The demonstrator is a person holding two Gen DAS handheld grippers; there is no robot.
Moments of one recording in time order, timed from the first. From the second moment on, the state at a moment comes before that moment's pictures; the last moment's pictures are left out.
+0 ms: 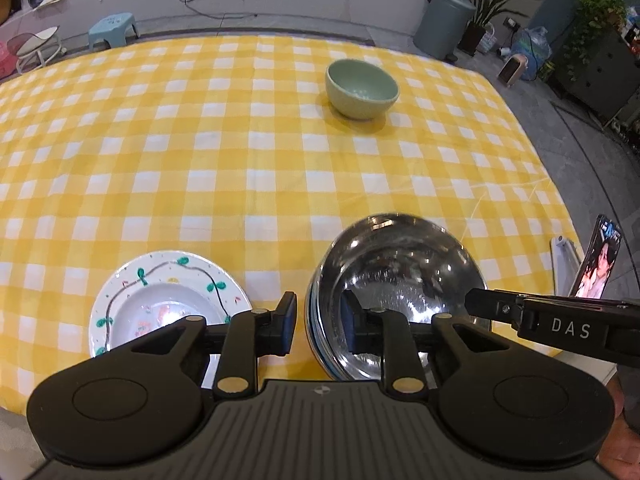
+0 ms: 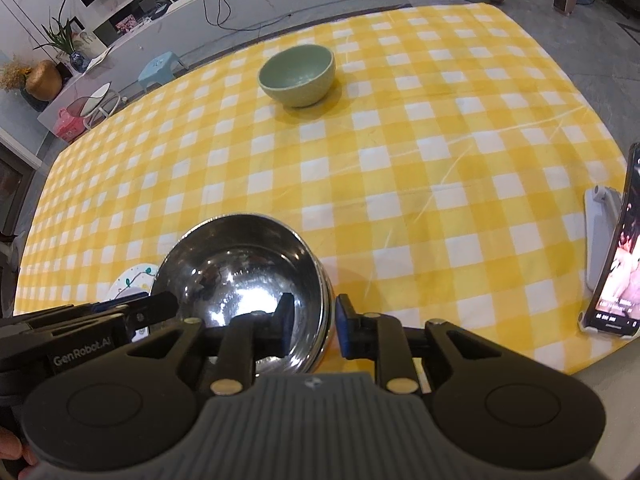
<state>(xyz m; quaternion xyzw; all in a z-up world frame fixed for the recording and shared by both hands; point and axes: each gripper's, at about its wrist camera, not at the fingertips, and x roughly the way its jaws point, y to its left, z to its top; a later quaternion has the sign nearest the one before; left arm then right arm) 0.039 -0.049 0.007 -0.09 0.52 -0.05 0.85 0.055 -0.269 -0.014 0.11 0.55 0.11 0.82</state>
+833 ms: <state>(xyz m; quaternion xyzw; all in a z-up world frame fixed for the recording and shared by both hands) 0.184 -0.041 0.036 -0.10 0.46 -0.14 0.87 0.187 -0.279 0.000 0.15 0.50 0.11 0.84</state>
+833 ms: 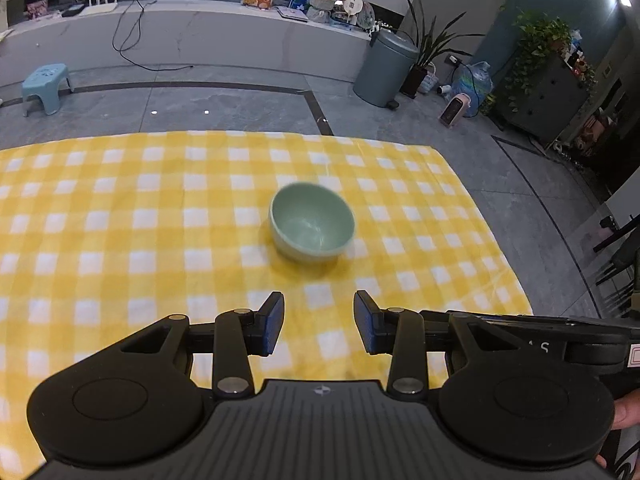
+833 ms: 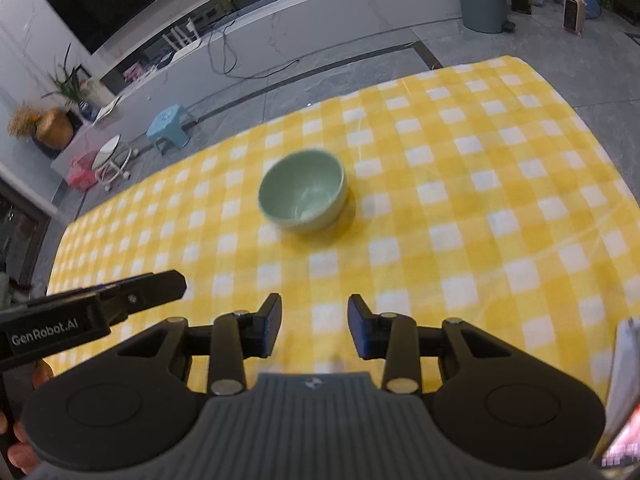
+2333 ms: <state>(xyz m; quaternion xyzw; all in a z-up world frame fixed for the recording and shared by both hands) 0.310 -0.058 -0.050 -0.08 0.54 -0.06 0.84 0.334 -0.249 -0.086 0.16 0.56 0.05 0.81</state>
